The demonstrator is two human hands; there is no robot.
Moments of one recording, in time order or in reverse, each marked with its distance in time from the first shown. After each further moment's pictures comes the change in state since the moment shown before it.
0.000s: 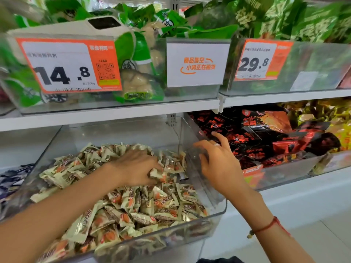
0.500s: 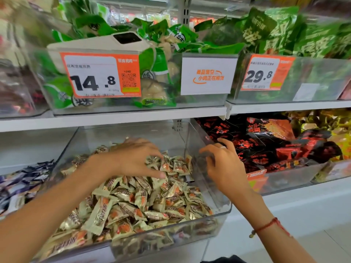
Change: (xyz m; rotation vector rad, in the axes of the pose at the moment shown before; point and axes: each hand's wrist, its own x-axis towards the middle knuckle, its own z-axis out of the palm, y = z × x) left_hand -0.034 -0.016 -0.035 -0.137 0.056 -0.077; right_hand -0.001 -0.007 -0.003 -0.031 0.043 0.003
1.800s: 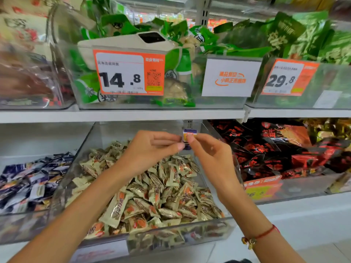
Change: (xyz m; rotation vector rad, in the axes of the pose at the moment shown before) left_hand -0.041 0.027 -0.006 -1.168 0.511 -0.065; right_hand -0.002 -0.076 -0.011 1.054 0.018 0.032
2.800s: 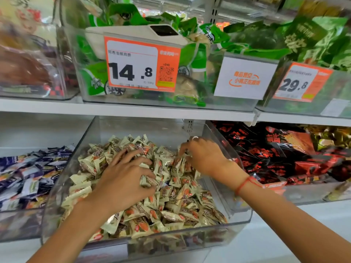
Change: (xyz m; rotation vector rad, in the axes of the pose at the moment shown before) left_hand -0.033 -0.068 -0.018 1.019 -0.102 0.019; right_hand 0.063 0.040 0.013 -1.377 -0.563 -0.164
